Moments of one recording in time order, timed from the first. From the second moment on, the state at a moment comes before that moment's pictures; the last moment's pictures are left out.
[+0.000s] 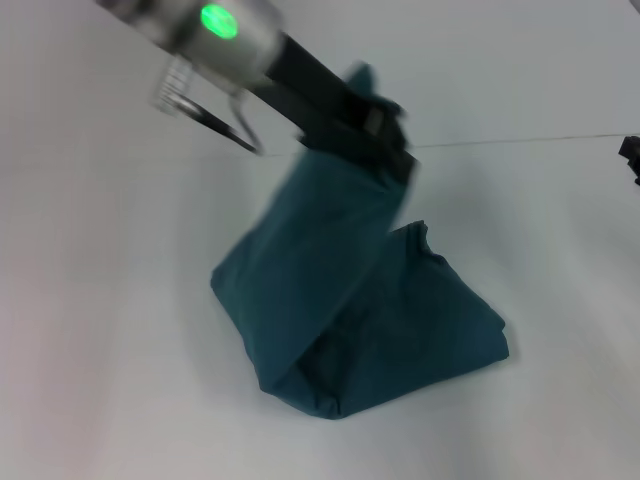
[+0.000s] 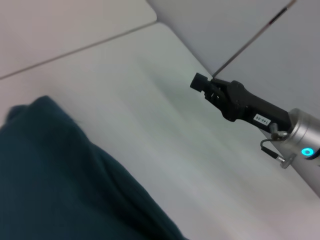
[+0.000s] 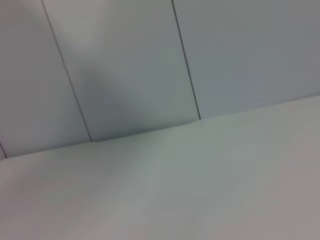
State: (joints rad) left arm -1.32 -2.05 0.80 0.74 2.48 1.62 -2.67; right arm 0.45 2.03 -0.60 -0.62 -1.59 -0.91 1.43
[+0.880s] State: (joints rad) left arm -1.12 -2.16 1.10 0.69 2.06 1.29 -2.62; right arm 0.46 2.04 -0.58 -0.67 -1.60 -0.95 1.44
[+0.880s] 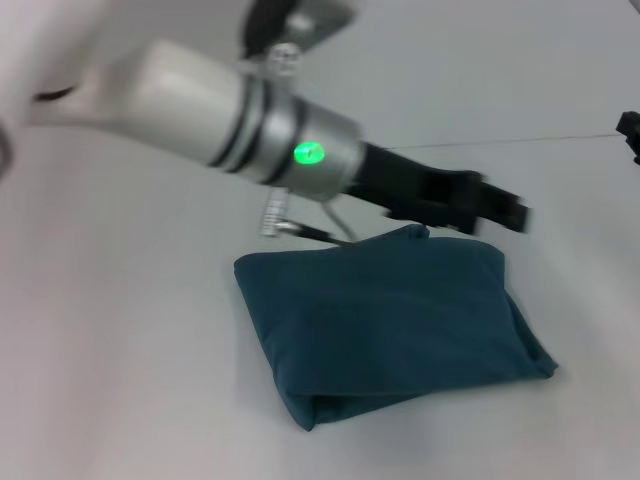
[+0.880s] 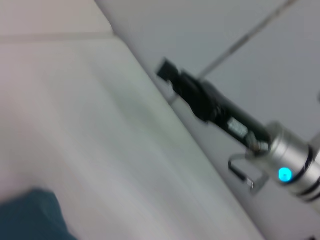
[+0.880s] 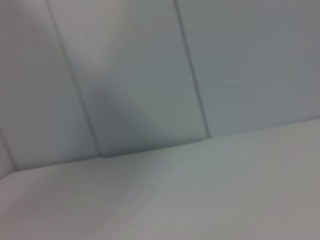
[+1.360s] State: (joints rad) left arm -0.67 -2.07 0.71 0.82 1.95 1.62 -2.03; right arm 0.47 2.04 -0.65 -0.86 -1.78 -1.34 1.54
